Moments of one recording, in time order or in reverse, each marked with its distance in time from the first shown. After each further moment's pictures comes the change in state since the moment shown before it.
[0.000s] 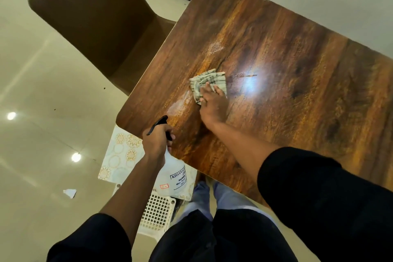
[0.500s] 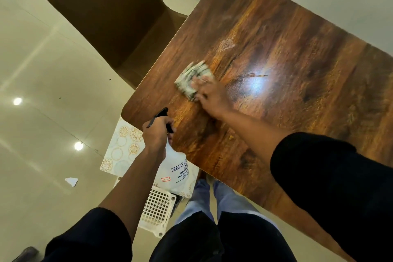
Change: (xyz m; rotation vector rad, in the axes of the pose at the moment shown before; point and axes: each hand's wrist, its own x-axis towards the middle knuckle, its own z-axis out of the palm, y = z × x) left_hand 0.006 0.012 -0.003 -0.053 0.049 0.009; right_hand 0.037 0.000 0.004 -0.021 -0.248 -0.397
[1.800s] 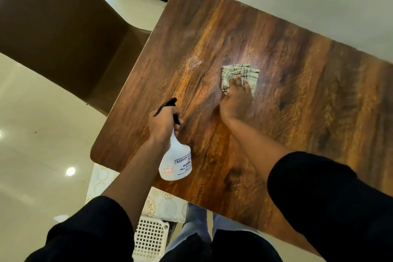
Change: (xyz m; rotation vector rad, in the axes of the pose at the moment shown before) left_hand 0.022 0.069 0.124 0.124 -0.239 0.022; right_hand 0.001 0.093 -0.060 -0.081 0.493 0.652
